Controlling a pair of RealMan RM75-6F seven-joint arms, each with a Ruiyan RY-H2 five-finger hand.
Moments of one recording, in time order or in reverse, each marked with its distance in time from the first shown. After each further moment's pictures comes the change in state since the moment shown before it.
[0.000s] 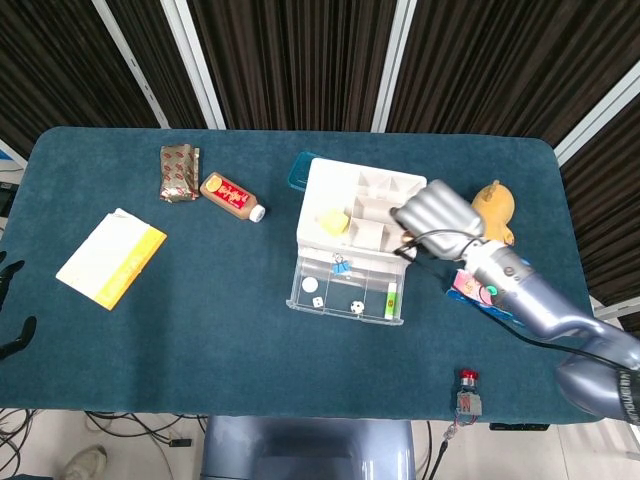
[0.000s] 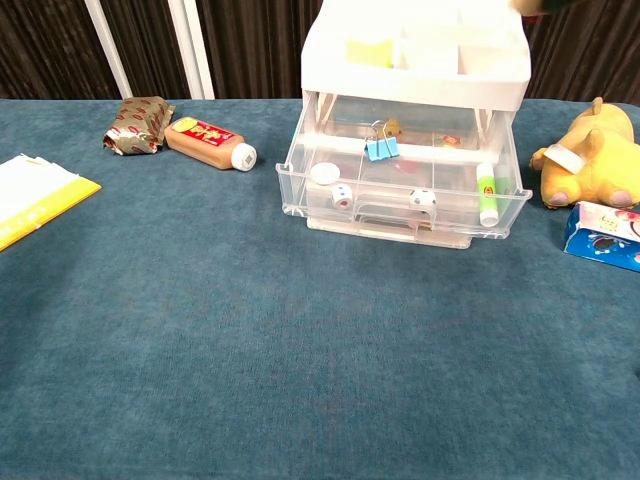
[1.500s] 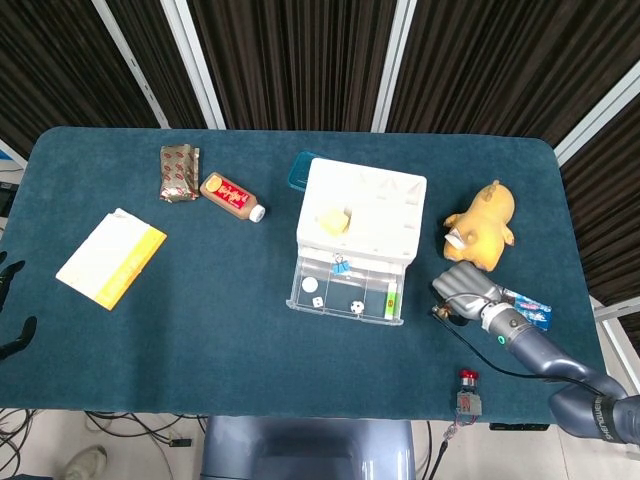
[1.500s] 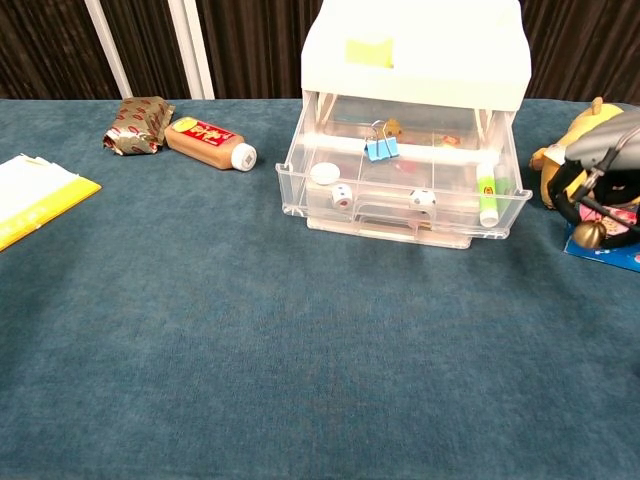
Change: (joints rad) left arm 0.000 -0.004 -0.001 0.005 -0.002 0.001 0.004; right arm -0.245 -0.352 -0.142 0.226 -0.045 -0.040 -0.030
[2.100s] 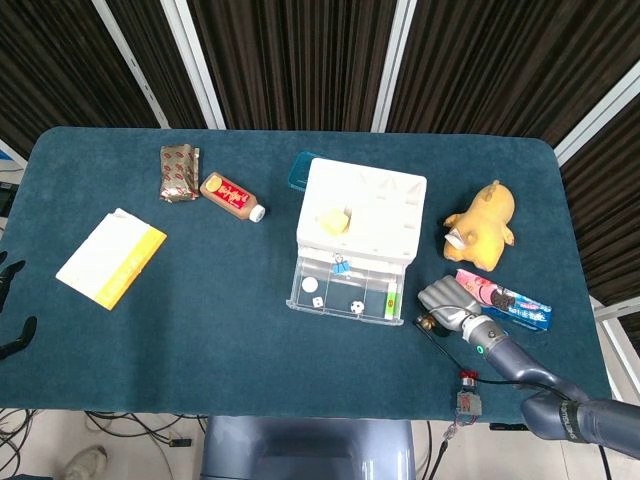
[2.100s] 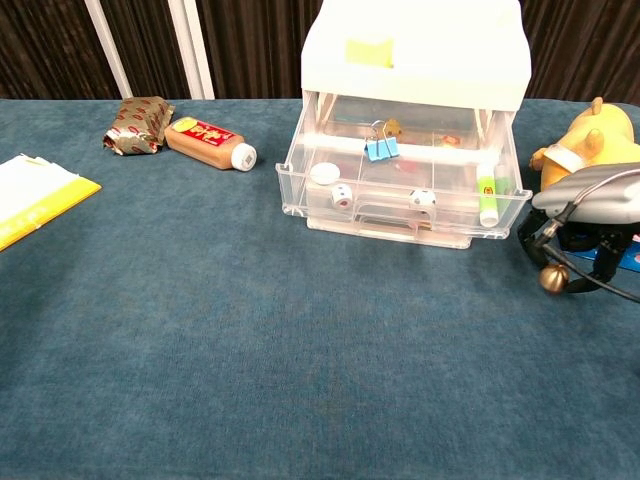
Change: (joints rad) left arm -0.001 -0.001 0.000 0.002 0.000 -0.002 -0.001; right arm -0.037 -0.184 -0.004 0.112 0.031 0.027 -0.028
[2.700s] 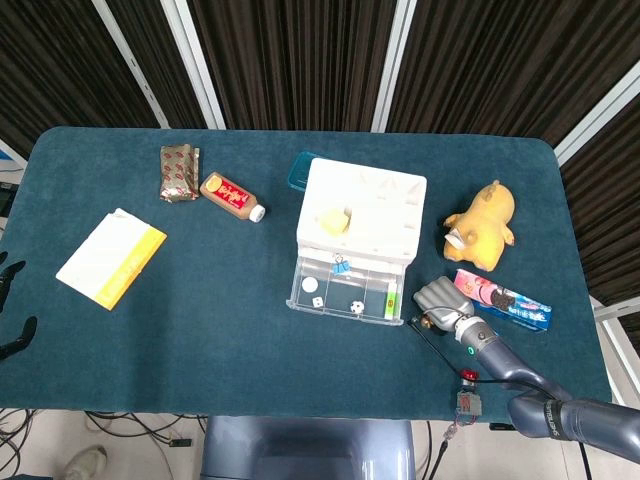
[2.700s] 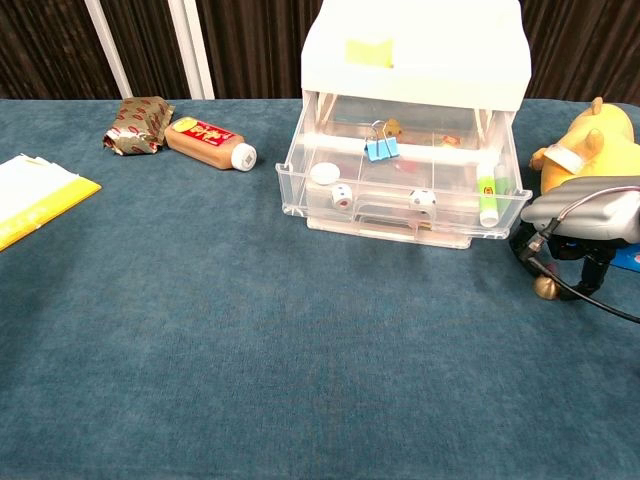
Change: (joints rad) left arm 0.000 -0.001 0.000 0.002 -0.002 -0.001 0.000; right arm -0.005 -0.072 -0.001 0.049 0.068 0.023 -0.128
